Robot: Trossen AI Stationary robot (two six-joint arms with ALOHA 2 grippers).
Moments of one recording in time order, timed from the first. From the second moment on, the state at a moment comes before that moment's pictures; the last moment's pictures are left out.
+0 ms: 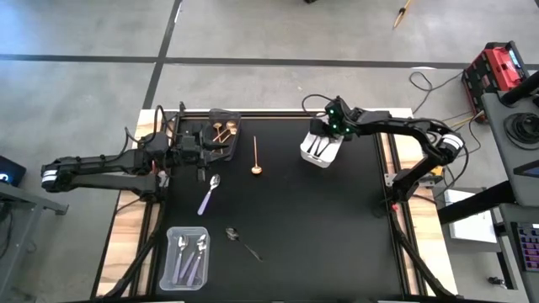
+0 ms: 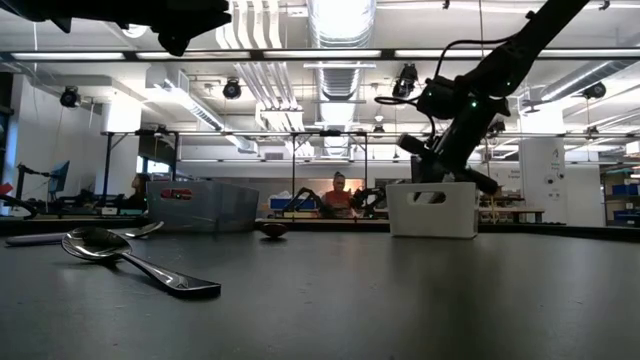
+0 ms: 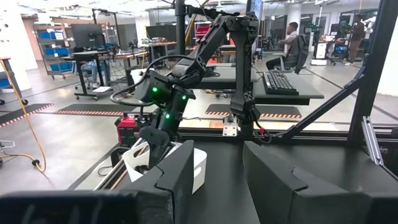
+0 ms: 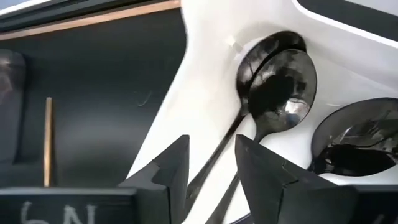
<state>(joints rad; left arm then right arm) 0.17 0.70 0.54 0.18 0.01 0.04 -0.74 1.55 0.86 -0.25 -0.11 0.86</state>
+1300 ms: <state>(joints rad) 0.00 1.03 0.55 0.14 0.07 -0.70 -0.36 1.31 0.86 -0.22 0.03 0.42</state>
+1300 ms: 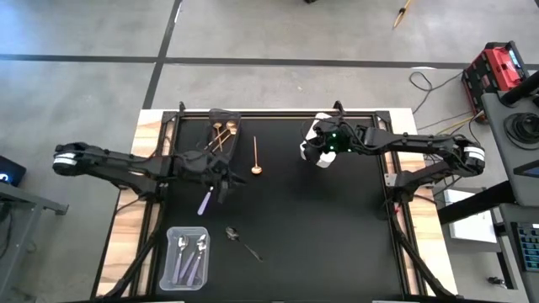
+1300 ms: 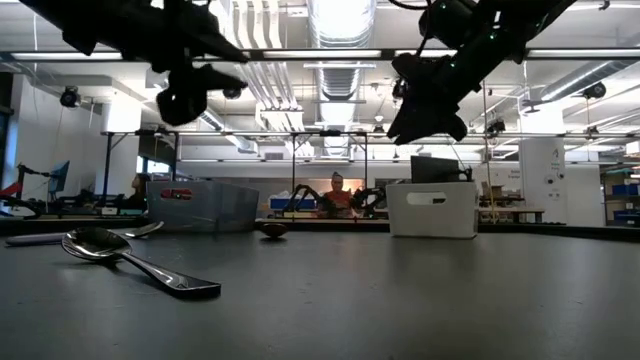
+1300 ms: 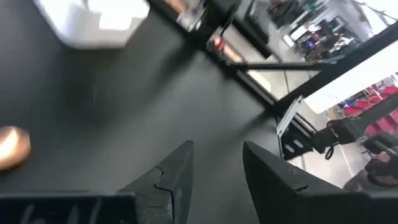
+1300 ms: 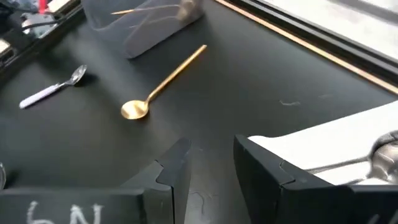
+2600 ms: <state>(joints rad) -0.27 1.30 0.93 -0.49 -0.08 -1.12 -0.32 1.30 0.86 0.13 0.03 0.16</state>
